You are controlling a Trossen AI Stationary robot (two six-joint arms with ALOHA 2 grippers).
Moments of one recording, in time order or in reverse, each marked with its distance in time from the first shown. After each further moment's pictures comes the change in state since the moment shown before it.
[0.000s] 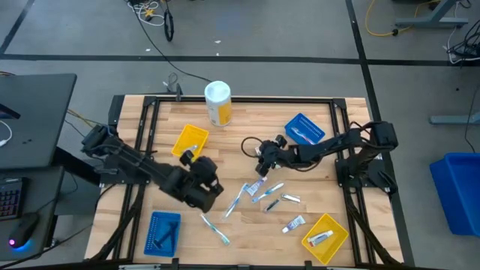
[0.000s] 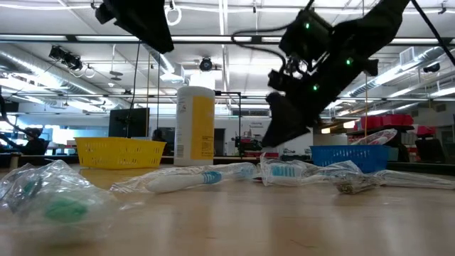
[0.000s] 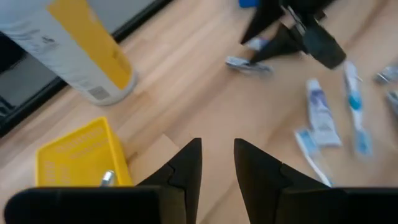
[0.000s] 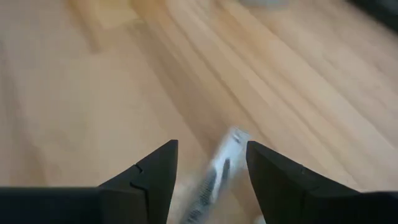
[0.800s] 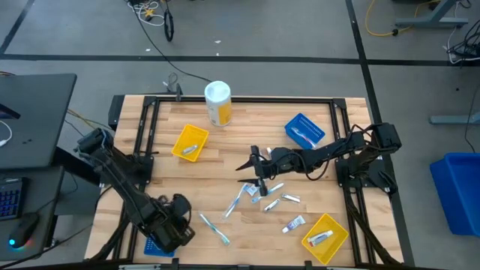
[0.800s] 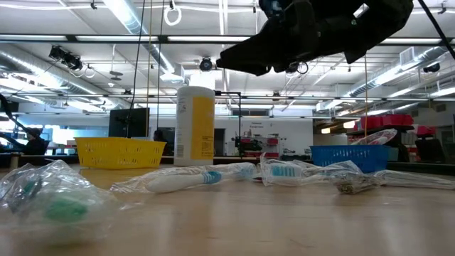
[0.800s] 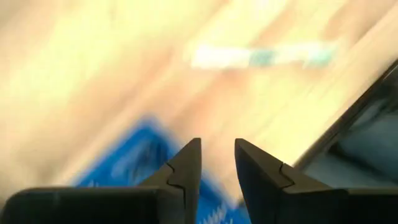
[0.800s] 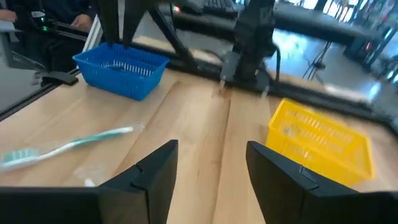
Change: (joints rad) left arm -0.370 -0.001 -0.032 -0.014 0.602 -0.560; right arm 0.097 -0.022 0.029 0.506 -0.506 -0.588
